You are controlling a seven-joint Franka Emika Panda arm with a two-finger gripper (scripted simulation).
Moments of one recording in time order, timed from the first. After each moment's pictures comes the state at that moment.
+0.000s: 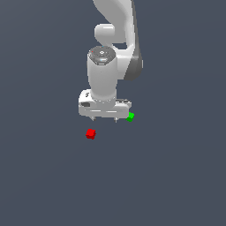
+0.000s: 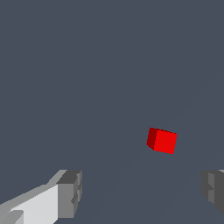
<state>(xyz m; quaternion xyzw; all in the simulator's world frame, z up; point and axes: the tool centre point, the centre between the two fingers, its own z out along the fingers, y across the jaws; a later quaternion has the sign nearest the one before) 0.006 -0.037 0.187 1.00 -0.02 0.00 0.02</state>
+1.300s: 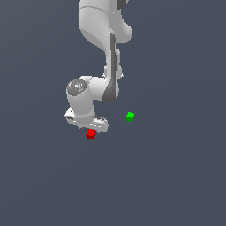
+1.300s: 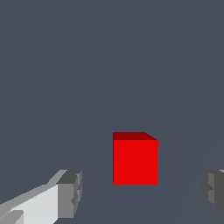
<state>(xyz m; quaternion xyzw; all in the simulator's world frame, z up) -0.010 -0.124 0.073 0.99 -0.12 0.00 0.00</state>
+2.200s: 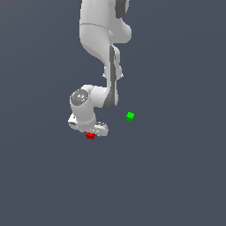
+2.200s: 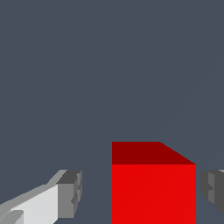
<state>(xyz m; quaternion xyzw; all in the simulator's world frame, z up) -0.011 -0.126 0.026 0.99 -0.12 0.00 0.00</state>
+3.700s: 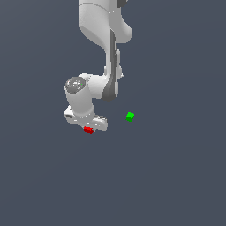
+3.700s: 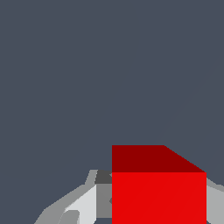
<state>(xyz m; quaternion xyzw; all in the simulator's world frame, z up) -0.011 -0.125 0.082 0.99 -0.12 0.00 0.00</state>
